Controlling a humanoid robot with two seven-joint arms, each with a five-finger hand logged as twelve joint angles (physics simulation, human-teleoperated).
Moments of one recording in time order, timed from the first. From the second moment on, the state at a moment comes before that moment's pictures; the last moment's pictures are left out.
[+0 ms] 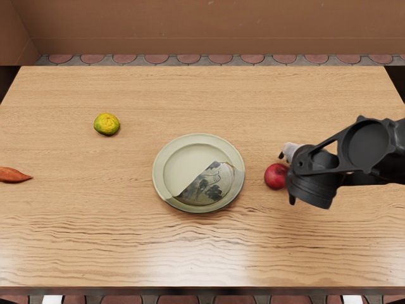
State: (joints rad) left arm 0.04 0.00 -0.14 -0.26 0.10 -0.08 0.17; right arm 1.76 -0.22 -0.81 1.62 -0.06 -0.61 -0.61
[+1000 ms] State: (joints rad) left arm 0.04 0.00 -0.14 -0.26 0.10 -0.08 0.17; right arm 1.90 0.00 -0.91 1.57 0.14 -0.61 -0.61
